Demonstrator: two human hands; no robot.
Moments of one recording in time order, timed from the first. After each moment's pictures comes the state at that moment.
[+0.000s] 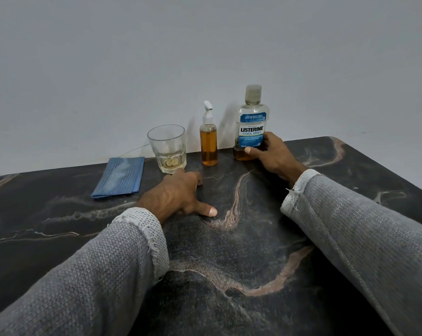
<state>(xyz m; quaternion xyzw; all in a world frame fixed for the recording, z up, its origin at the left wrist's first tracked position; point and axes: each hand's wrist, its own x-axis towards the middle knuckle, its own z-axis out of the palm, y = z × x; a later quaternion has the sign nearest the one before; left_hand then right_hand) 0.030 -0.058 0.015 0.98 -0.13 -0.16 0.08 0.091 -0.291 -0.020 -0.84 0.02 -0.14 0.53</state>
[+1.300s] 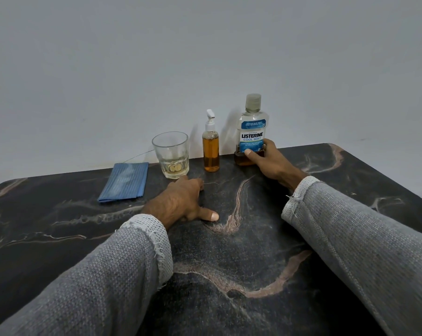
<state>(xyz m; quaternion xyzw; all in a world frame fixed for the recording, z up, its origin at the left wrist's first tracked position) 0.025 -0.057 0.013 0.98 -0.13 -0.15 0.09 0.087 -0.288 -0.015 -0.85 0.07 -0.07 0.51</state>
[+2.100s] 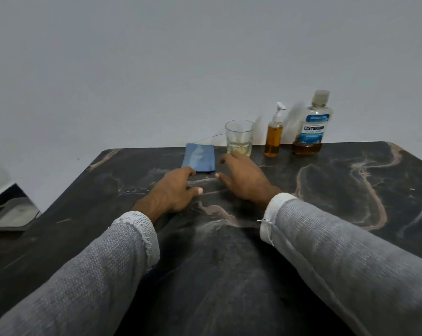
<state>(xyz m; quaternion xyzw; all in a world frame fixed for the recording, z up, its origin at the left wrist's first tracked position) -0.039 0.113 0.011 0.98 -0.06 -0.02 0.21 0.000 -0.069 -0.003 -0.96 -0.17 -0.10 0.18</state>
